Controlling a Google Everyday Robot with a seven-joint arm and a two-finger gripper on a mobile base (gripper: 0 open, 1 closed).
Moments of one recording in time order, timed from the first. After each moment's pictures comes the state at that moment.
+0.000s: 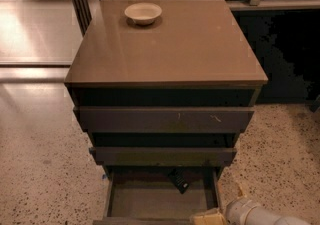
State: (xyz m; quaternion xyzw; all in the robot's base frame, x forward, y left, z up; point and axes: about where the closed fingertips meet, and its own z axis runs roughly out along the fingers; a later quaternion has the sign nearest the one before) arm 0.367 -0.166 0.539 -0.22 0.89 0.16 0.37
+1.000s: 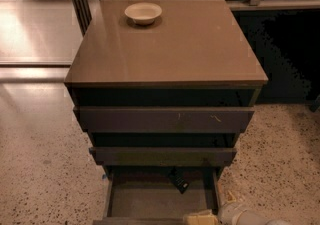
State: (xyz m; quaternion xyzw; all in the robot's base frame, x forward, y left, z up) arm 0.379 -0.150 0.483 -0.18 0.87 0.23 0.39
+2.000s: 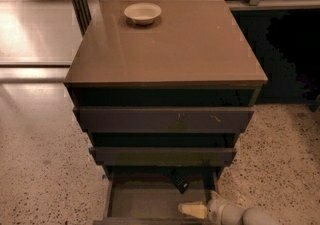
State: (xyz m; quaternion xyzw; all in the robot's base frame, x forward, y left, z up) arm 0.445 -0.147 0.335 -0.11 0.87 0.31 0.37
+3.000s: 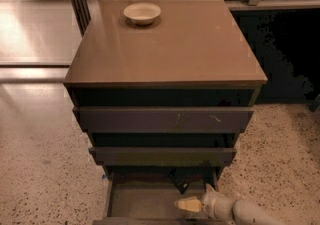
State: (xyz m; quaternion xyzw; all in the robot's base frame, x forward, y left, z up) arm 0.474 -0.138 0.296 -0.16 0.87 0.29 0.37
